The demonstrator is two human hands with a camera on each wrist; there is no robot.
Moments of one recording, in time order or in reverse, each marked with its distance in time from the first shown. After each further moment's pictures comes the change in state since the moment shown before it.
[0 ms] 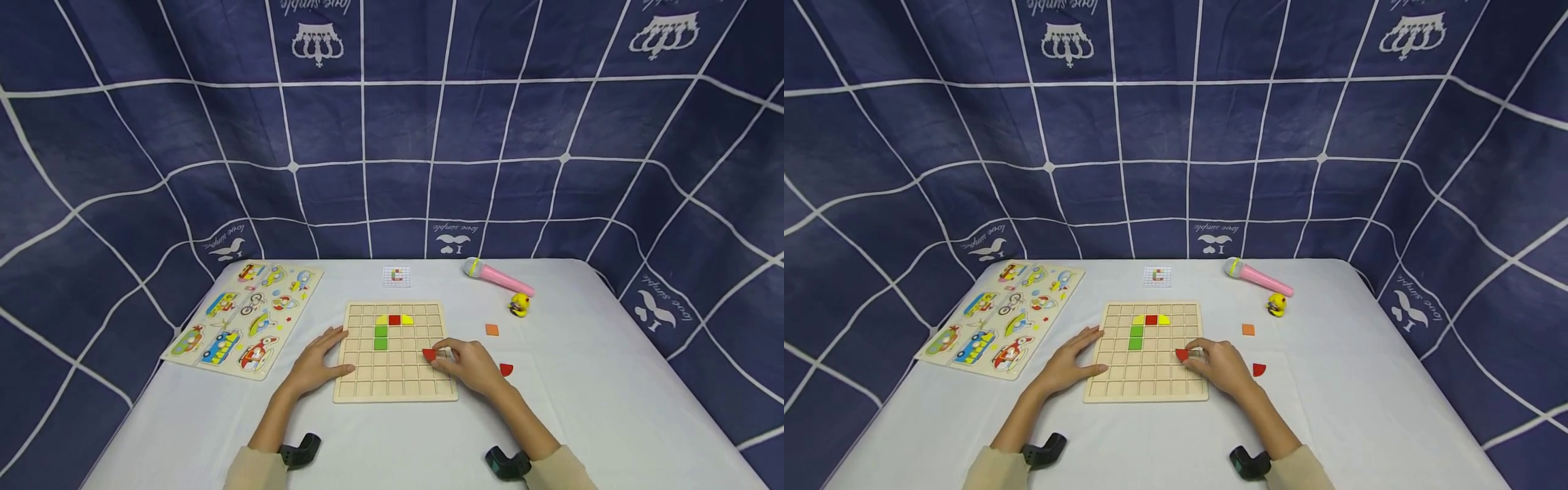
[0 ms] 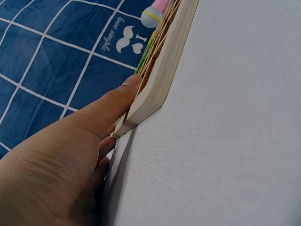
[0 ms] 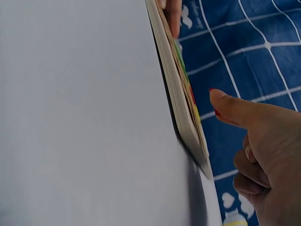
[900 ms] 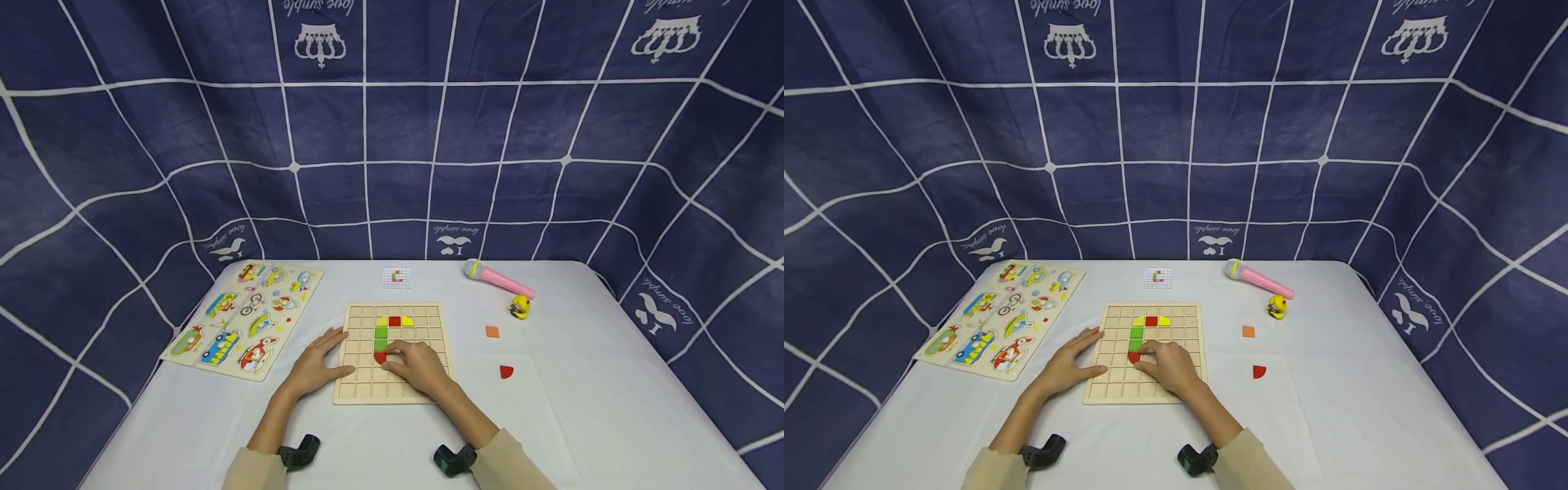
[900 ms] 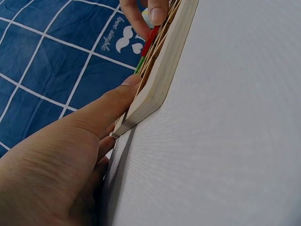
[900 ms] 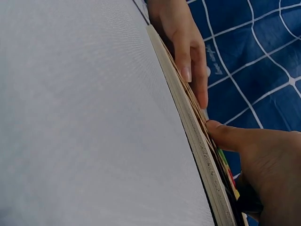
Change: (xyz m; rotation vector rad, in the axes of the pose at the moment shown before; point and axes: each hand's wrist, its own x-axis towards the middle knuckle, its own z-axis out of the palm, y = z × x) left_hand 0.000 -0.001 0.000 0.007 -0.005 0.015; right_hand 0.040 -0.048 0.070 -0.054 0.005 -0.096
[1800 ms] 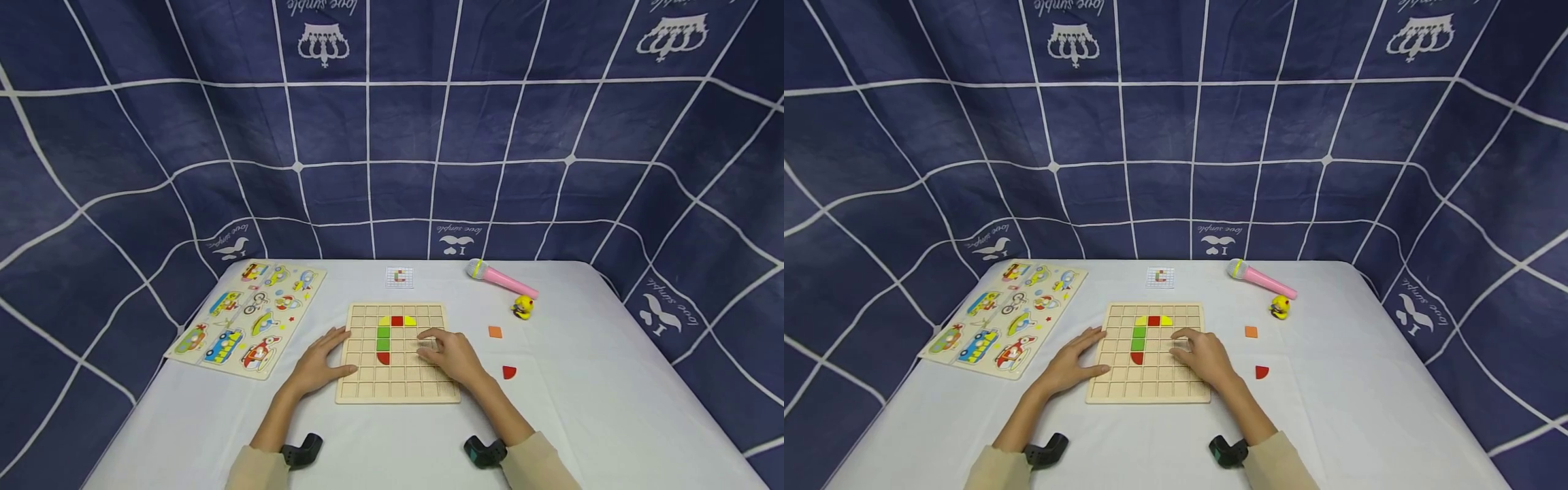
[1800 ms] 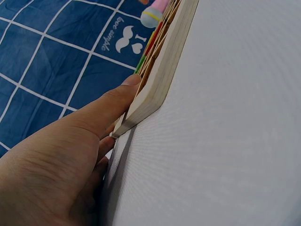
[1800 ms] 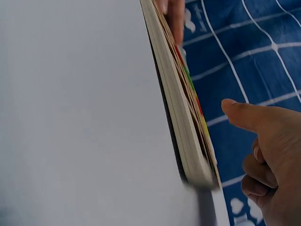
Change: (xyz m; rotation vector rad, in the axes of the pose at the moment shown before) left_hand 0.000 0.003 0.000 0.020 0.013 -0.014; right_hand -0.013 0.038 -0.044 0.124 0.058 0.109
